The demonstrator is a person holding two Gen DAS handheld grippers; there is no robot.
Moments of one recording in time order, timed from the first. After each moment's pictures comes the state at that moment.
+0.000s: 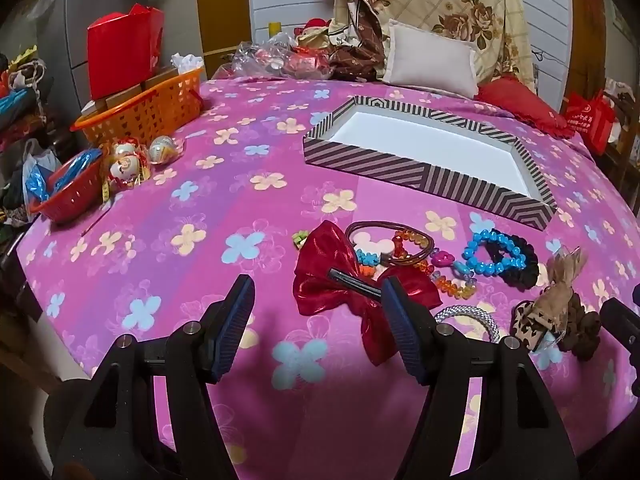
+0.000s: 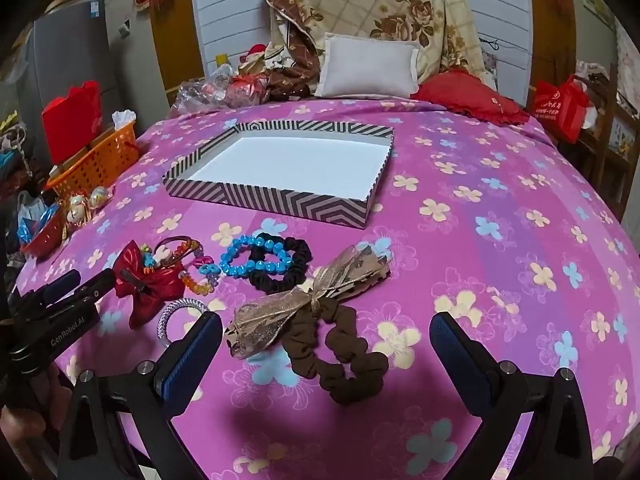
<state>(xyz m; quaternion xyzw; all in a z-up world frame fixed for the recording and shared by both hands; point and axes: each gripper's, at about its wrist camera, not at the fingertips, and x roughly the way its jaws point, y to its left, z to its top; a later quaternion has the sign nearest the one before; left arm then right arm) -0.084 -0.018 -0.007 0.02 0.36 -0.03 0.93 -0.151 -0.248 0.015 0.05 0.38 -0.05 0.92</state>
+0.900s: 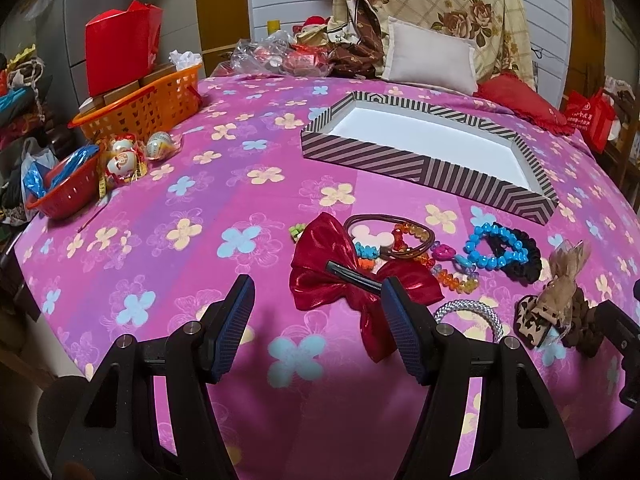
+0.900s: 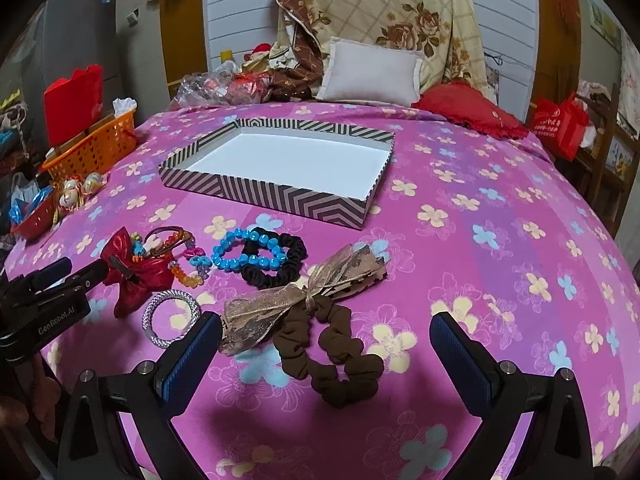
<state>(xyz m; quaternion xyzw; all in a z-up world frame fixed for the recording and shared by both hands) -0.083 -0.018 -0.014 0.02 0.37 -0.03 0.93 -0.150 -0.239 0.006 0.02 0.37 -0.05 0.93</state>
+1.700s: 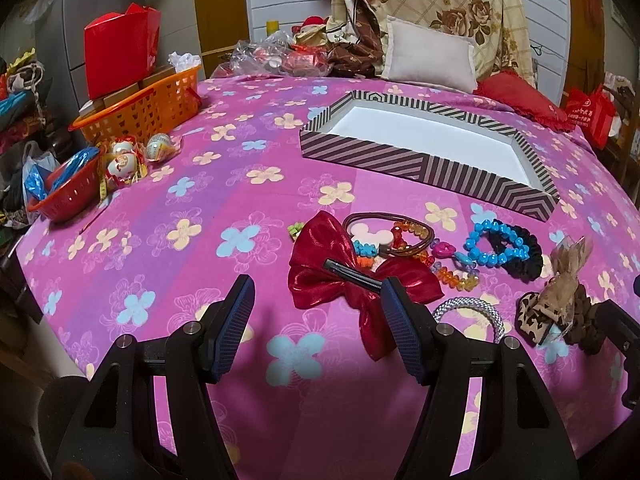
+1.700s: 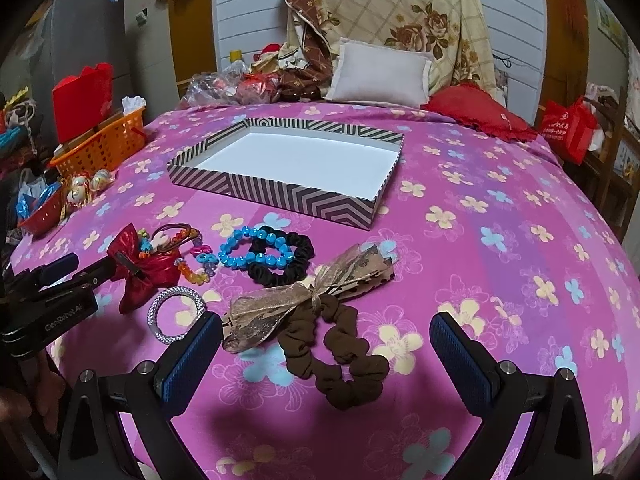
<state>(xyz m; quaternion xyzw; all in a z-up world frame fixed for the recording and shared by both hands) -0.084 -0.020 -0.014 0.03 0.37 -0.03 0.93 -0.150 -0.241 0.005 0.01 0.38 -0.04 0.93</state>
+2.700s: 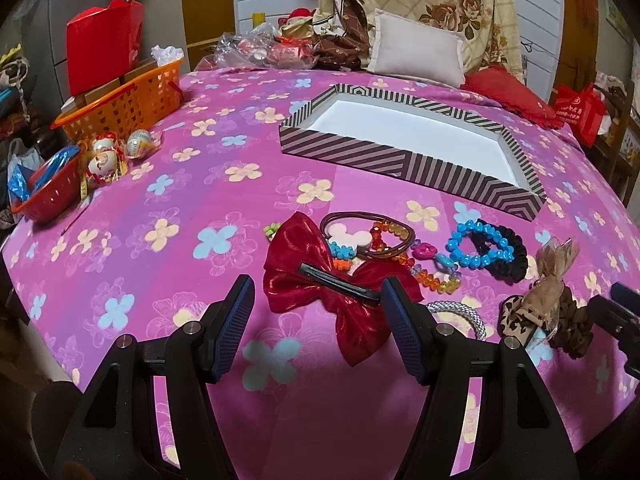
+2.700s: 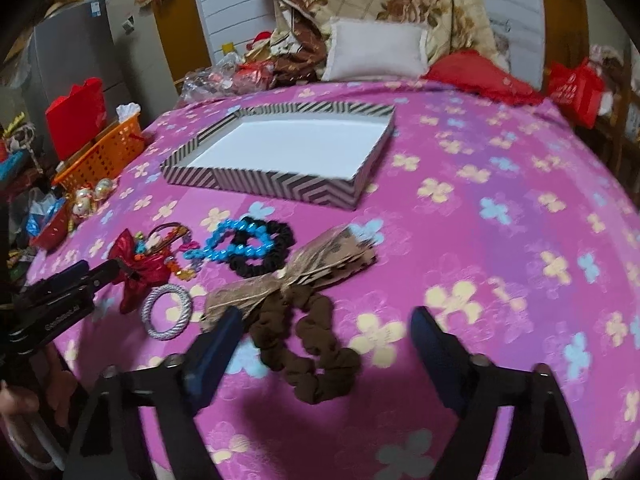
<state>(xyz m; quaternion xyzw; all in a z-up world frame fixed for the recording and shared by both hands) -0.075 -0.029 -0.011 0.02 0.38 -0.06 0.92 -0.141 -0.278 -0.004 0.08 0.42 0.00 0.91</state>
